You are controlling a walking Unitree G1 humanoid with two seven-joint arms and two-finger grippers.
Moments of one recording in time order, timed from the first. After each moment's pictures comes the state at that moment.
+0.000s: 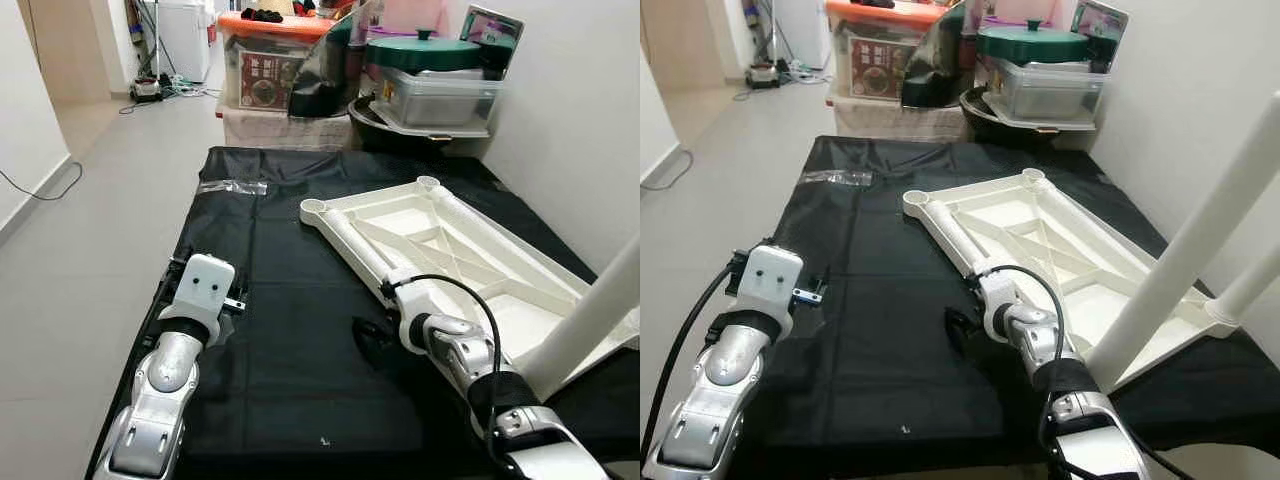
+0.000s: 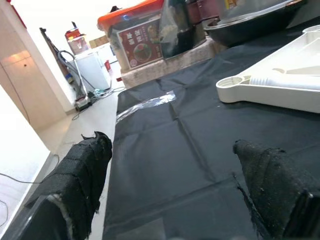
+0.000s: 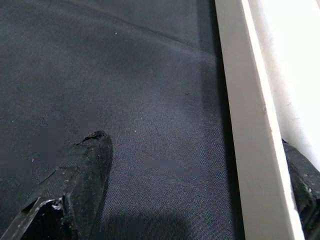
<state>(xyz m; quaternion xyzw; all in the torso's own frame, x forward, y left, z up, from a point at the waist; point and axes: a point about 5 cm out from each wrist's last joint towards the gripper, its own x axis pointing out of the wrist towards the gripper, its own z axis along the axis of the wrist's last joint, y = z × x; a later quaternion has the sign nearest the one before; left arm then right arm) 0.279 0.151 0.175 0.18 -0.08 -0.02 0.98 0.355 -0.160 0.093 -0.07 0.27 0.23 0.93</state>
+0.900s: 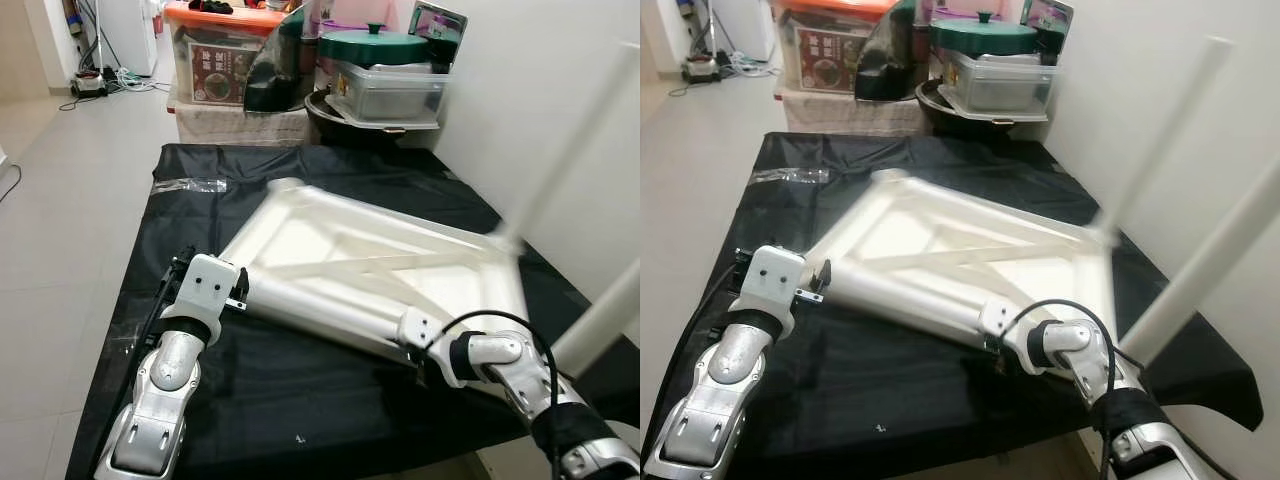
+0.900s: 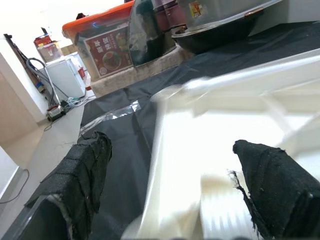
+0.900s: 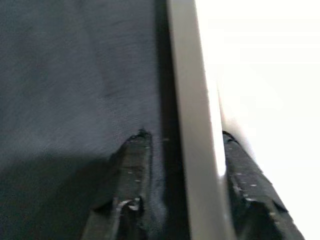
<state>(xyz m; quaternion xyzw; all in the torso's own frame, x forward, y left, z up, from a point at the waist) 0.281 0.150 0.171 0.18 -0.07 -0.02 0.98 0.308 -0.189 0.100 -0.35 0.18 0.56 0.73</state>
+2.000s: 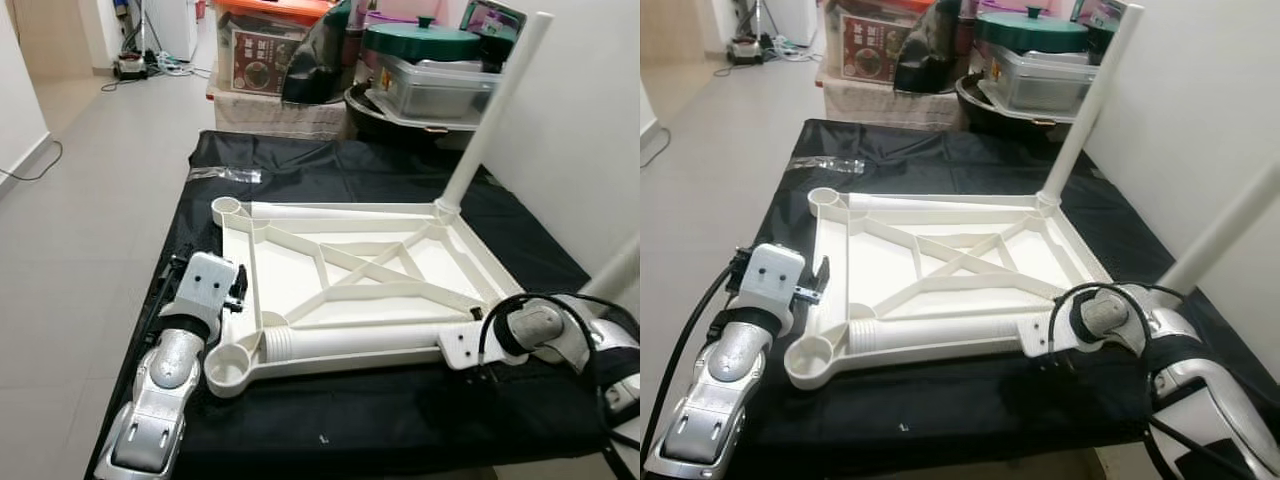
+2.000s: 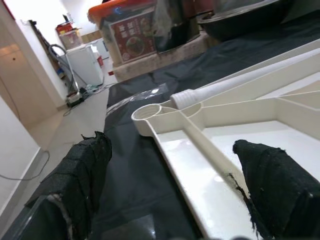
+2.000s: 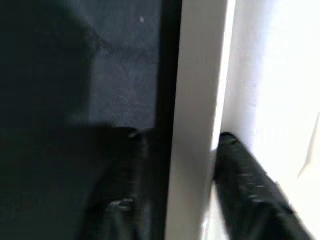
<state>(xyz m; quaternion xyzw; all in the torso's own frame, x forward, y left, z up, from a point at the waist) 0.282 0.150 0.173 0.19 -0.08 -0.02 0.98 0.329 -0.248 0.136 -0.54 0.20 0.53 0.62</state>
